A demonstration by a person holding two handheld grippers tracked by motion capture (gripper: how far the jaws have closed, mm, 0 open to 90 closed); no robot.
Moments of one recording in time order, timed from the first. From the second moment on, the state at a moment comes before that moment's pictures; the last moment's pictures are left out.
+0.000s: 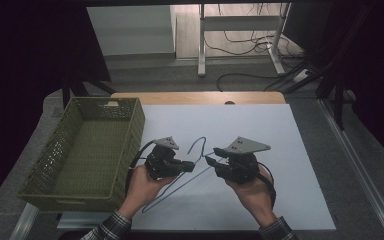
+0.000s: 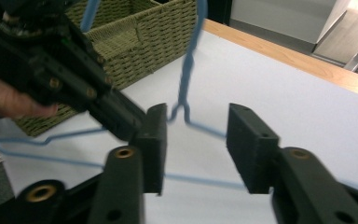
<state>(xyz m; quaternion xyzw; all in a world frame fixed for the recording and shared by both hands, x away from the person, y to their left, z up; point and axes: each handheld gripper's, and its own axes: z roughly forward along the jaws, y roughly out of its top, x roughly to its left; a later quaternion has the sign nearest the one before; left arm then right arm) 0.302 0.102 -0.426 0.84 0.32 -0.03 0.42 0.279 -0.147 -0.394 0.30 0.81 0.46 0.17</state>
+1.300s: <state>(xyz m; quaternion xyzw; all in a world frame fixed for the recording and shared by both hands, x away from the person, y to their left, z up) 0.302 0.228 -0.340 0.80 0.37 0.02 0.47 0.255 -0.232 -0.437 0.36 0.82 0.42 0.13</state>
